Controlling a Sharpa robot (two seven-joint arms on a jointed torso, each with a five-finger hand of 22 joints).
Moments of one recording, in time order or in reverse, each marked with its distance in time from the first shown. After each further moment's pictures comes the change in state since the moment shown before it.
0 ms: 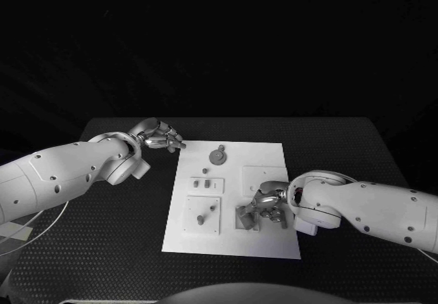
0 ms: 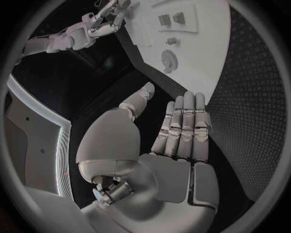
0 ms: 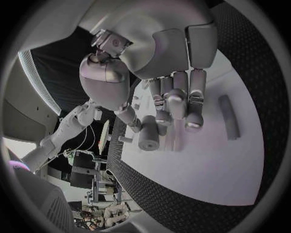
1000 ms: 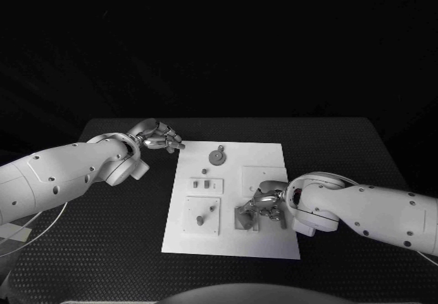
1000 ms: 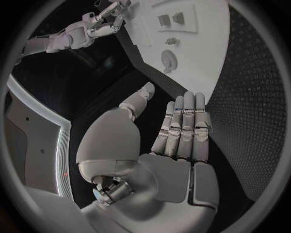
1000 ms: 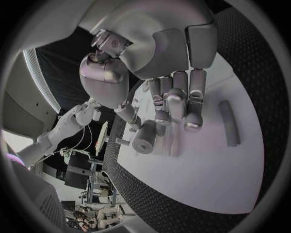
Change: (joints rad) left arm 0.000 -0.002 0.000 0.000 0.000 0.000 -0.001; left_hand 0.000 0.000 0.000 0.000 0.000 0.000 0.000 0.000 0.000 0.000 0.000 0.000 0.000 0.000 0.000 -0.004 0.003 0.000 0.000 0.000 0.000 -0.001; right arm -0.005 -0.002 -0.003 0.019 -0.055 -0.062 -0.020; right_hand -0.110 -0.028 0.026 0.046 0.000 0.009 -0.001 -0.008 0.007 0.000 0.000 0.004 -0.007 0.000 -0.007 0.000 -0.008 0.008 0.009 -0.003 -0.007 0.000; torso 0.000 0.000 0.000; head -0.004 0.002
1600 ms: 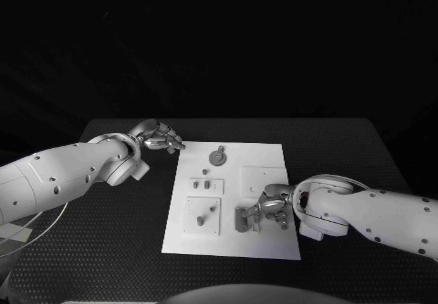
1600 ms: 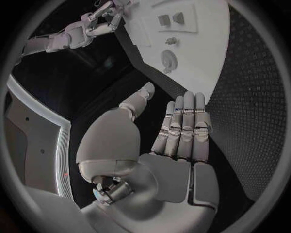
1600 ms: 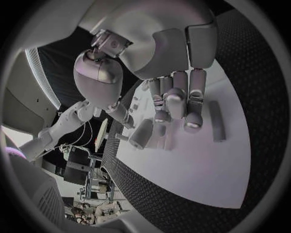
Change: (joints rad) left arm 0.000 0.000 0.000 0.000 0.000 0.000 -0.001; left_hand -0.003 0.003 0.000 0.000 0.000 0.000 0.000 0.000 -0.001 0.000 0.000 -0.004 0.000 0.000 0.000 0.000 0.001 0.000 0.000 0.000 0.000 0.000; right arm -0.001 -0.049 -0.001 0.044 -0.040 0.024 0.001; right_hand -0.026 -0.198 0.090 0.142 0.000 0.005 0.002 -0.009 0.011 0.004 -0.004 0.004 -0.005 0.000 0.000 0.000 -0.005 0.000 0.015 -0.011 -0.006 0.000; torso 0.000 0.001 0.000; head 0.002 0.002
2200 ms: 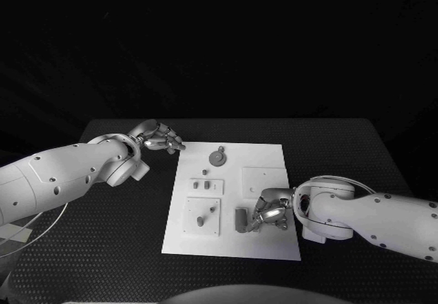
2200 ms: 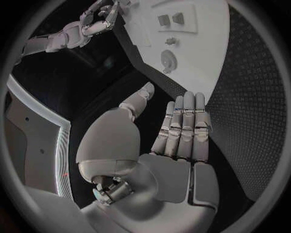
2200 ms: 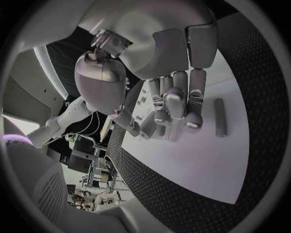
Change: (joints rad) left arm 0.000 0.000 0.000 0.000 0.000 0.001 -0.002; left_hand 0.000 0.000 -0.002 0.003 0.000 0.000 0.000 0.000 0.000 0.000 0.000 0.000 0.000 0.000 0.000 0.000 0.002 0.000 0.000 0.000 0.000 -0.001; right arm 0.000 -0.023 0.003 0.044 -0.082 0.070 0.059; right_hand 0.175 0.028 -0.029 -0.112 0.000 0.011 -0.003 0.000 0.018 0.009 -0.002 0.010 0.001 0.007 -0.001 0.004 0.006 0.000 0.002 0.002 0.000 0.000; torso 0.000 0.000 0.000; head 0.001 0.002
